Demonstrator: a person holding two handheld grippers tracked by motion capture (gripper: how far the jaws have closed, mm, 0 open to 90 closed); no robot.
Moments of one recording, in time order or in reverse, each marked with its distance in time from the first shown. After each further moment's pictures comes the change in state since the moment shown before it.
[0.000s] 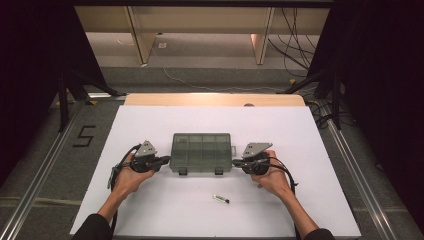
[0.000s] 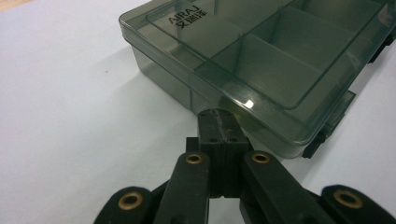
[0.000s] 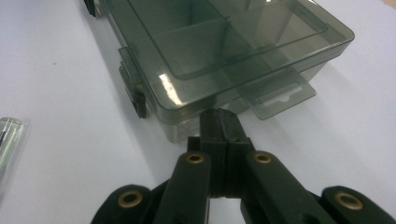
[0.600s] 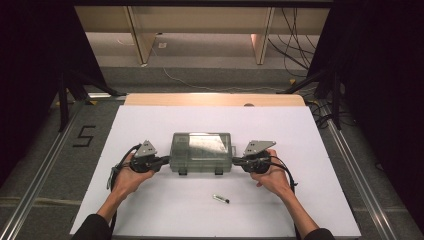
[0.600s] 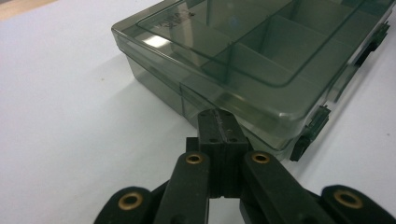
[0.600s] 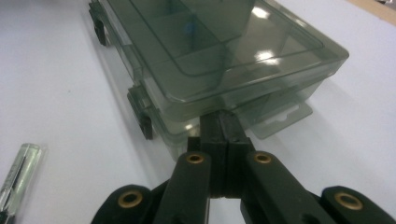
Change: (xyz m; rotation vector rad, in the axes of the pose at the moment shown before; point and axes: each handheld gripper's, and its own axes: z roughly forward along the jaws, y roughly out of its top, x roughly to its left) left arm -0.004 0.005 -0.005 -0.007 -0.004 0.026; right arm -0.001 0.004 -0.005 -0.073 0.018 0.039
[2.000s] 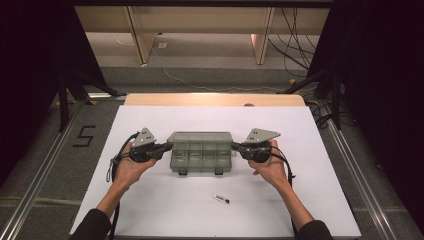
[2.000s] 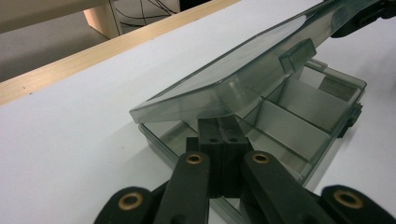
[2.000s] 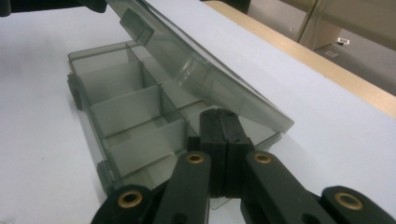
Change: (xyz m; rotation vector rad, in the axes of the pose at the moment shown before) left arm -0.001 0.042 -0.014 -0.125 0.029 -0.007; right arm -0.015 0.025 -0.006 -0.155 -0.075 0.016
